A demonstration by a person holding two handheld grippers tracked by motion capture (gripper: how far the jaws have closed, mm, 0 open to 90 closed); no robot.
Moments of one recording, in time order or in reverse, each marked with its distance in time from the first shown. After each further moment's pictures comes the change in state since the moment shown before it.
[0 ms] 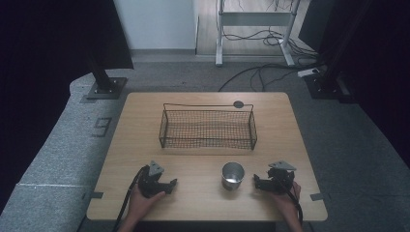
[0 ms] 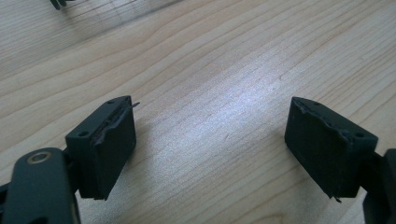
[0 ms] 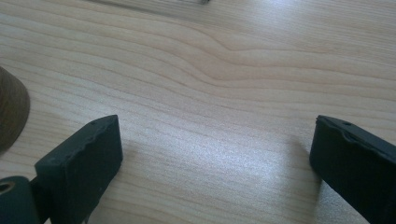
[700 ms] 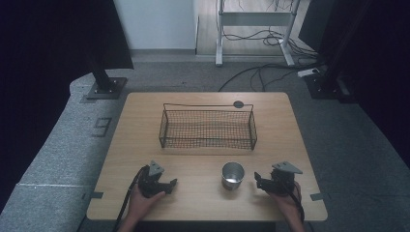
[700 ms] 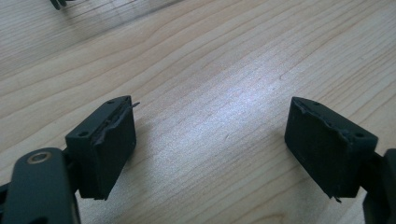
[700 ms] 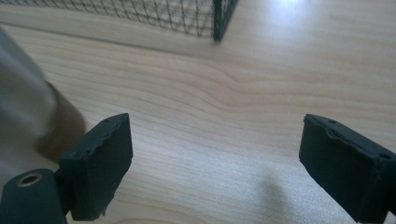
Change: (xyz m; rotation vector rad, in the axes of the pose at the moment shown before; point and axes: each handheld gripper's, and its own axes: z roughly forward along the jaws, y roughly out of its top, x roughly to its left) left arm 0.000 0.000 0.000 0.000 0.000 -0.001; right arm 0.005 0.005 -0.026 -0.112 0.046 0.034
